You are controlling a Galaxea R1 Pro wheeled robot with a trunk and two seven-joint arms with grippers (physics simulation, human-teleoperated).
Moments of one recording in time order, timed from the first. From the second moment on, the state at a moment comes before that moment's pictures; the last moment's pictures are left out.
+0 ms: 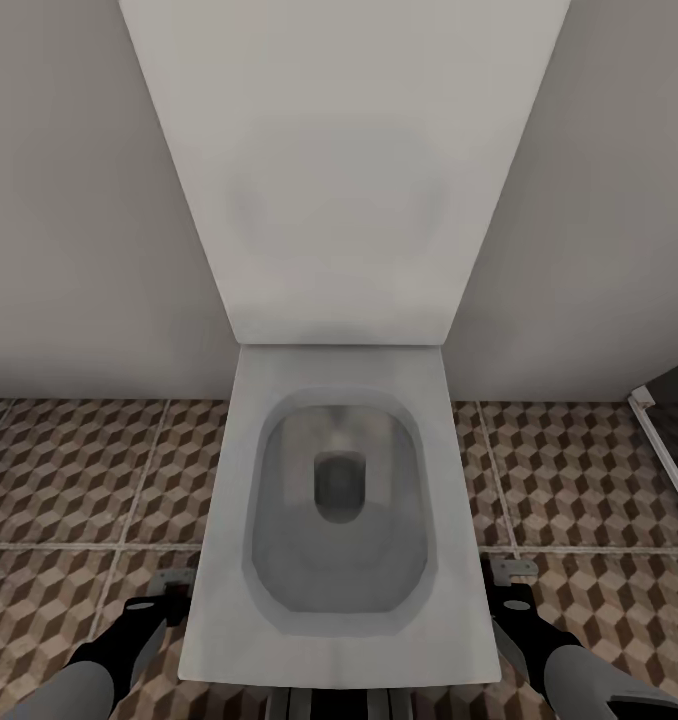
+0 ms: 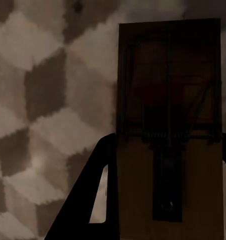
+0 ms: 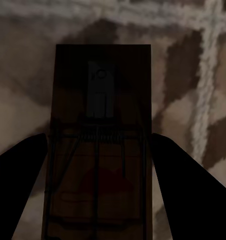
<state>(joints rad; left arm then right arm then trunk) -0.62 0.10 0.20 -0.29 -0.16 0.15 0.15 -0.69 -0.07 -0.06 -0.13 0.11 -0.04 -0.21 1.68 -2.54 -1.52</state>
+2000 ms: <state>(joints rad) -0.62 0.10 0.20 -0.29 -0.16 0.04 0.15 -0.69 -0.07 -0.06 -0.15 0.12 -0.04 -0.22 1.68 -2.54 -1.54</state>
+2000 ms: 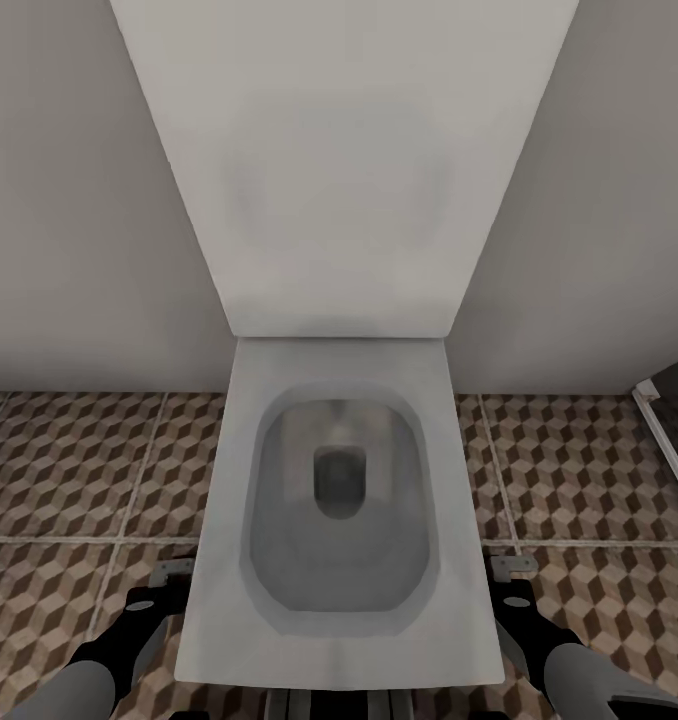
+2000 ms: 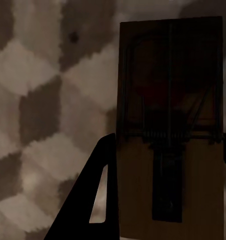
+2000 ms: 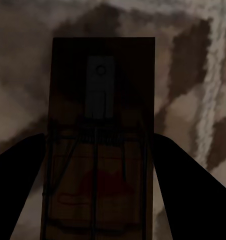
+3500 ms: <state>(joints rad) -0.62 0.10 0.20 -0.29 -0.16 0.04 0.15 -0.69 -0.07 -0.06 -0.13 0.10 -0.03 -0.21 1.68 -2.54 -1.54</state>
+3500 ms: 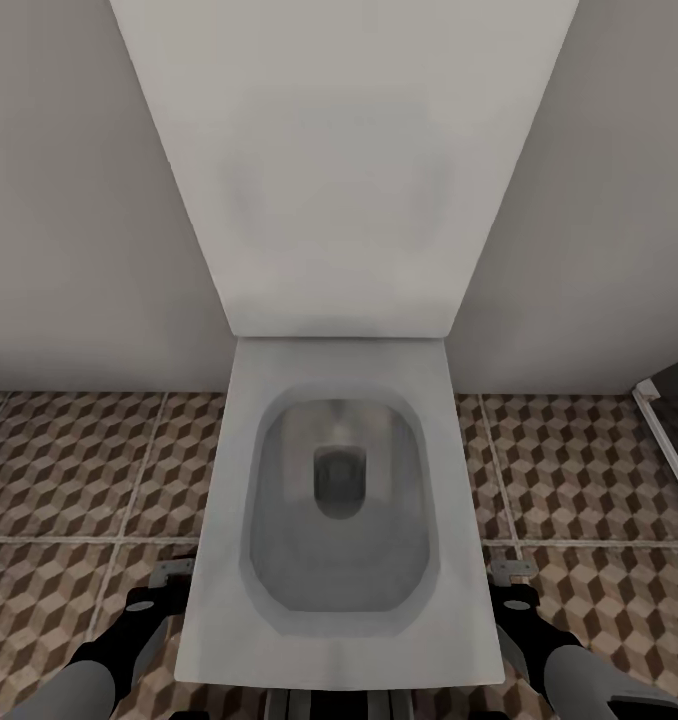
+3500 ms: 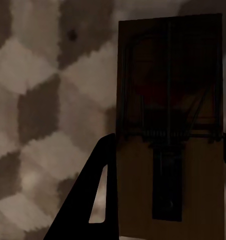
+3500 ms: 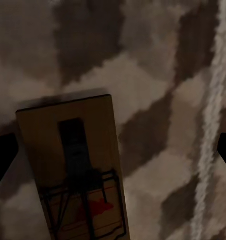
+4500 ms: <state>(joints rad) -0.62 0.10 0.19 -0.28 -0.15 0.04 0.16 -0.69 -0.07 -0.06 -0.13 0.10 -0.03 -0.21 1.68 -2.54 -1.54</state>
